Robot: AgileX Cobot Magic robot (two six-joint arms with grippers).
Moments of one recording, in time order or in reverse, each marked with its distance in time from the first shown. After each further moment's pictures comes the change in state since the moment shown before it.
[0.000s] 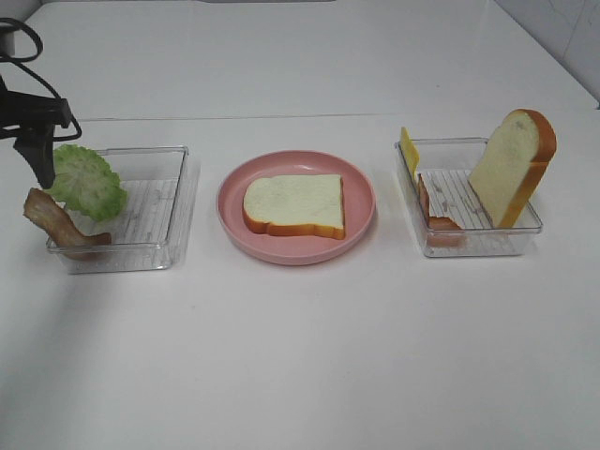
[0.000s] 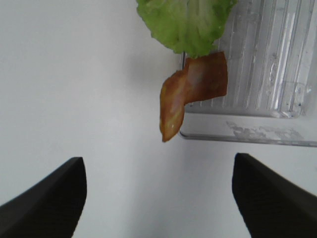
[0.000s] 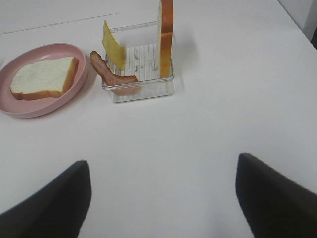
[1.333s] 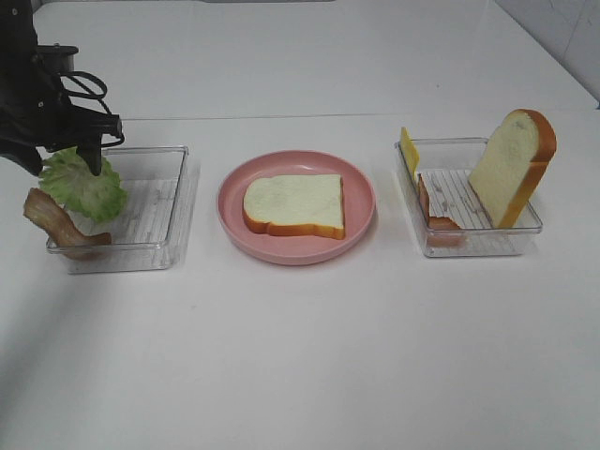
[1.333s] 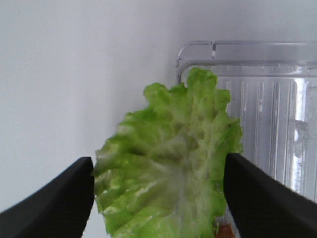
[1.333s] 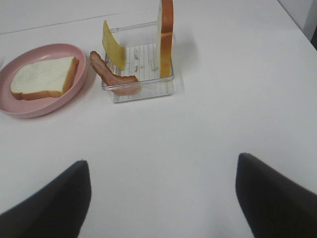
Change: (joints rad) left arm 0.000 0.321 -0.216 0.077 -0.287 -0.004; right arm 0.000 0.000 0.000 0.000 0.000 0.000
